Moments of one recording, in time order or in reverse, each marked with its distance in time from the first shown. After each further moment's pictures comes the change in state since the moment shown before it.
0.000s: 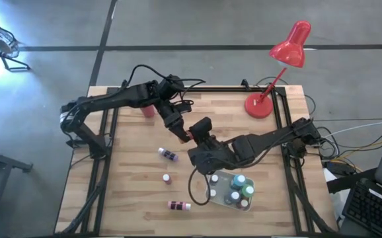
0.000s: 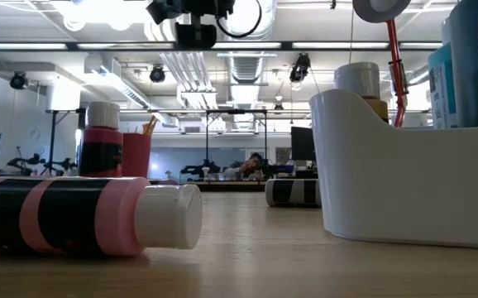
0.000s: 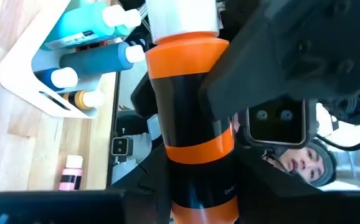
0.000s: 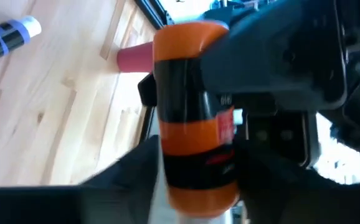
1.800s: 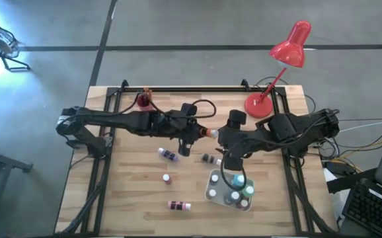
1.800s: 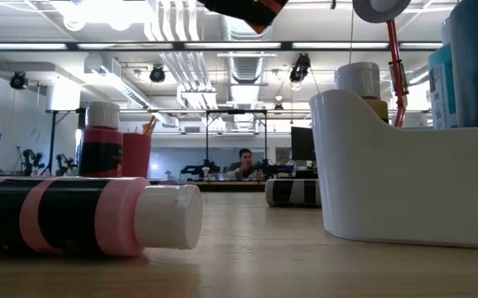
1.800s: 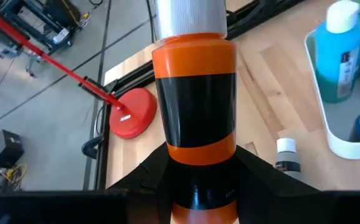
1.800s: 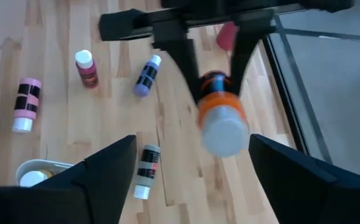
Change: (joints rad) left arm -0.350 -0.005 -0.044 0.184 -1.358 1.188; right arm 0.001 -0.229 0.055 -0.397 -0.496 0.872
